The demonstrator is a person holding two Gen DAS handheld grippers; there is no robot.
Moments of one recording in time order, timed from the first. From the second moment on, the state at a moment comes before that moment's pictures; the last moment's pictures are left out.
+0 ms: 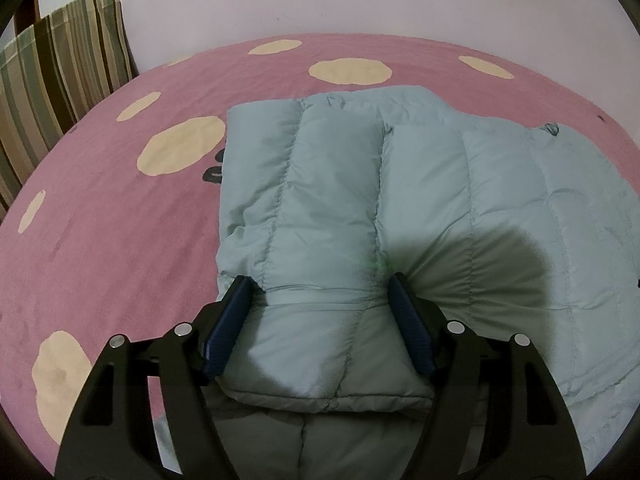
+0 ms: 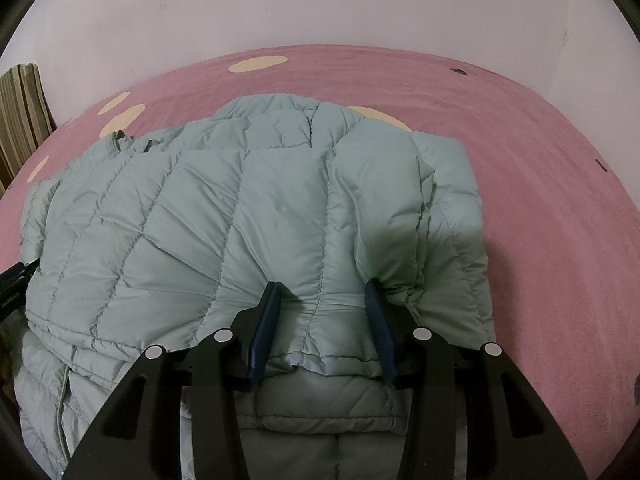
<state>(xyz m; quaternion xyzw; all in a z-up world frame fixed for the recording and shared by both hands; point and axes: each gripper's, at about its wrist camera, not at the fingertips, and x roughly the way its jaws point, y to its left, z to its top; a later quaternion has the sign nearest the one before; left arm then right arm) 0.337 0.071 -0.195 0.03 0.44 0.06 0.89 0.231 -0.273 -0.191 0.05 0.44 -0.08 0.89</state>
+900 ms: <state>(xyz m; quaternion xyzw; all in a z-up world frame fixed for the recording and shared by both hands) 0.099 0.175 -0.136 -0.11 0.45 0.02 0.89 -0.032 -0.346 -0.147 0.17 0.43 -0.08 0.88</state>
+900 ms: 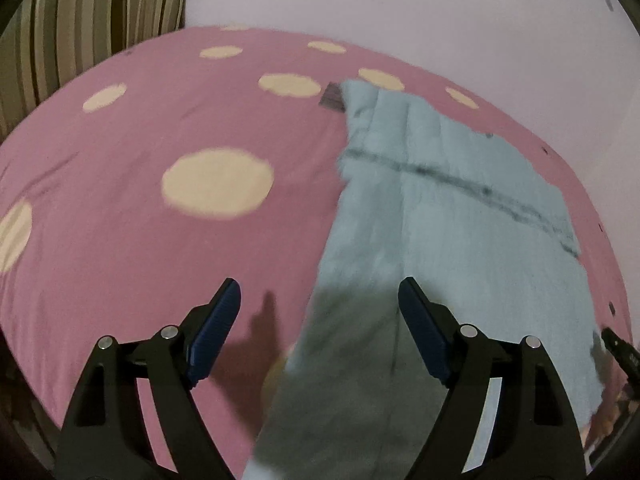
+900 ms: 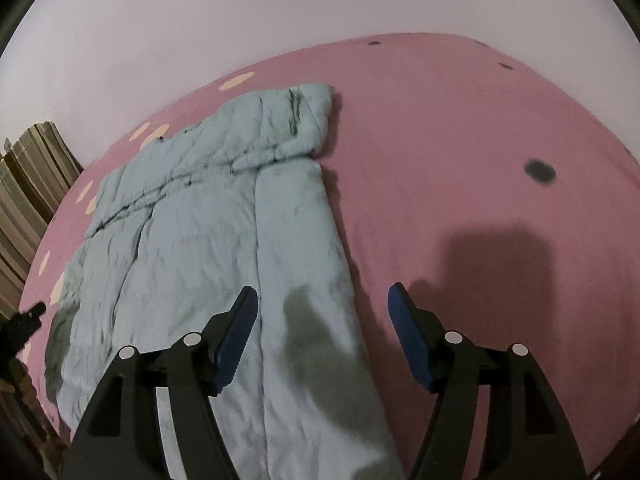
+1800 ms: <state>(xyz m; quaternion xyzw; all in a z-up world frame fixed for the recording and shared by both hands) 0.023 0.185 -0.165 -0.19 0.47 -0.05 0.86 -0.112 -0.328 -0.166 0.21 0.45 -0.04 0.86</state>
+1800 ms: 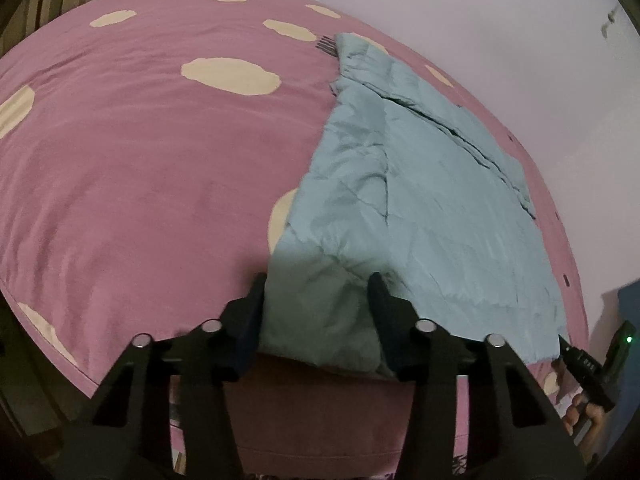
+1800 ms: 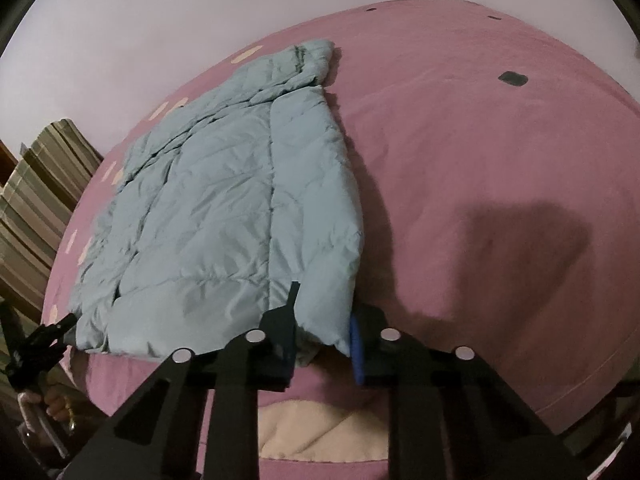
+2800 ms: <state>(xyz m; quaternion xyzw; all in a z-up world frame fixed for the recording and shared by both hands) 0.097 0.166 -0.089 -0.20 0.39 -0.09 0.89 -0.043 -0.350 -0.113 0.35 0.37 0.09 0.86</state>
